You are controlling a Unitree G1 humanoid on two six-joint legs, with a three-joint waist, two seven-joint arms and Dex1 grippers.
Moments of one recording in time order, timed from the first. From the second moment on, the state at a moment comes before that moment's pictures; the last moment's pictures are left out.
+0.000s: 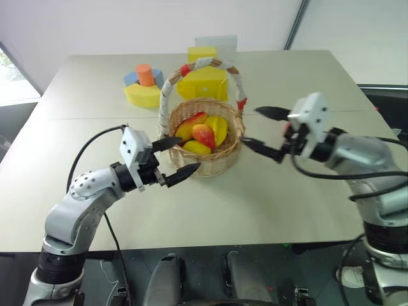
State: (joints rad) left arm -0.24 0.53 0.05 -0.48 -0.60 0.54 -0.73; right arm -0.39 -0.74 -0.16 -0.35 0.43 0.57 0.74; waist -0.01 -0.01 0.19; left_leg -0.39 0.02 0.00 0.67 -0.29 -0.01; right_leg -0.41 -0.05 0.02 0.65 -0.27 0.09
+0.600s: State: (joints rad) left arm -0.31 0.47 -0.03 -0.48 -0.61 0.56 -0.71; right arm -0.69 -0.57 -0.14 0.57 0.16 0.30 0.45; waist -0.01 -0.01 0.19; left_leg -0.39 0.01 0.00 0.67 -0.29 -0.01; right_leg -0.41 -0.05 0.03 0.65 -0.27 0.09
